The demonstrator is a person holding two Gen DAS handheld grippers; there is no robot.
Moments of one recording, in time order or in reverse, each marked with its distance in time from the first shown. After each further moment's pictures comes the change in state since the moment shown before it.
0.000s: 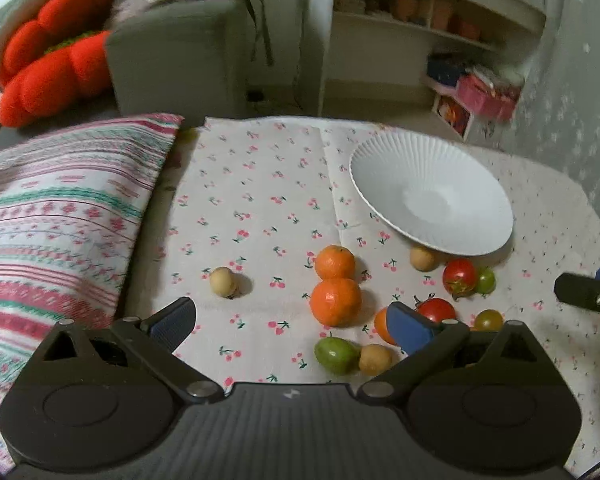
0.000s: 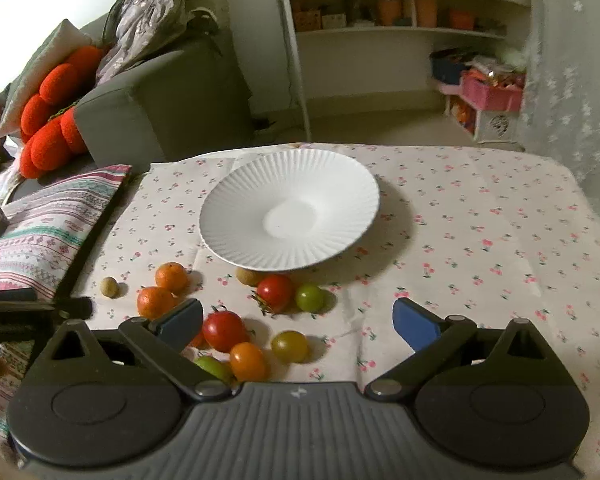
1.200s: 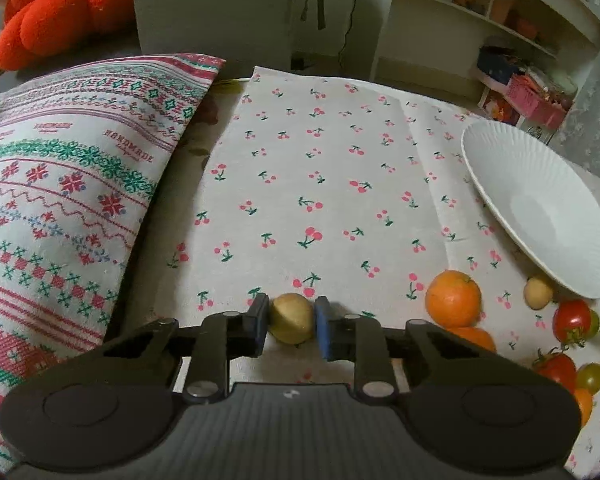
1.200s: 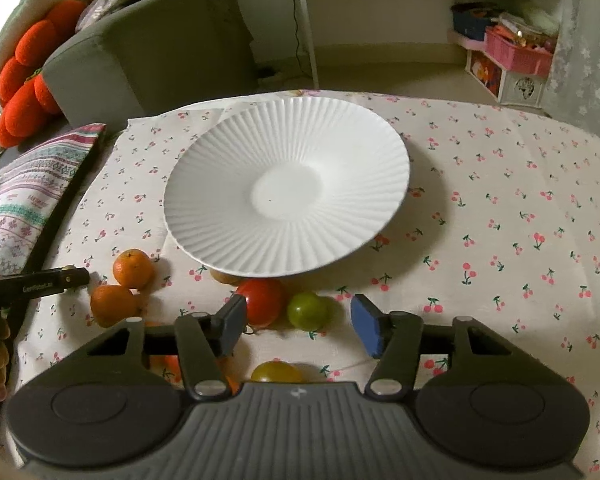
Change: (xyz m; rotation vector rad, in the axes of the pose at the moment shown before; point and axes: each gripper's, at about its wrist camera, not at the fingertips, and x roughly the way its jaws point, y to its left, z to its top) left arm 0.092 0.060 0.012 -0.110 0.060 0.035; right arm 0.070 -0.007 0.025 -0.034 0.105 -0.001
